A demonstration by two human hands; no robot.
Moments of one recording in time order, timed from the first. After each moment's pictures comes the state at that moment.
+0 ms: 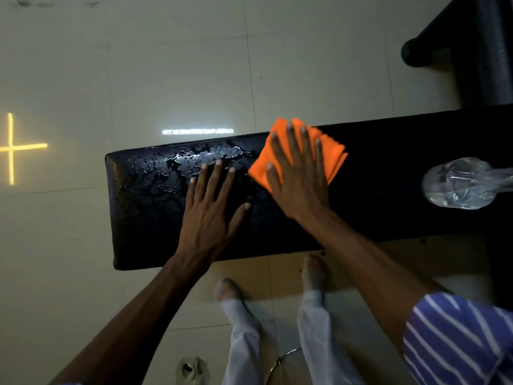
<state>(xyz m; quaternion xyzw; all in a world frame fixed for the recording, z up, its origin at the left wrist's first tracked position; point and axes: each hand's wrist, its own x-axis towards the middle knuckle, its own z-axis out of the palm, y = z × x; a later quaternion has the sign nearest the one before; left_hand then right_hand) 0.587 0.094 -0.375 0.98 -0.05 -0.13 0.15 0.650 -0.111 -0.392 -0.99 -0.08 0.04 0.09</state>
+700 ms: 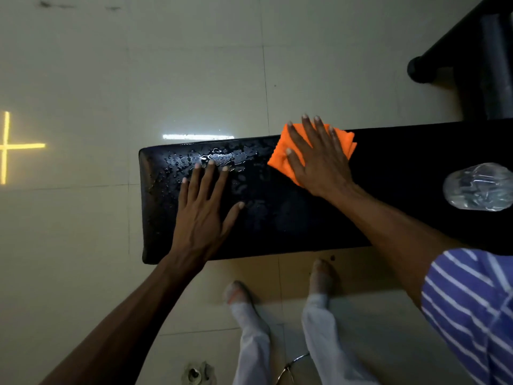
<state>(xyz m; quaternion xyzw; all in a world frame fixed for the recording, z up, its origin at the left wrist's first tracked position) 0.576 0.168 -0.371 0.98 -0.04 -0.12 0.14 0.683 -0.092 -0.386 -0.99 -0.12 0.09 0.06</state>
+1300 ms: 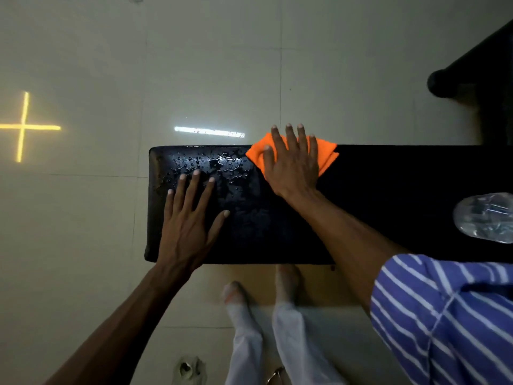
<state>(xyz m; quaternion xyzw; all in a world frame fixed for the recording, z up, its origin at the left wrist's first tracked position) 0.562 0.189 -0.369 0.98 0.04 -0.12 0.13 0.700 -0.011 -0.391 -0.99 -0.05 0.11 0.10</state>
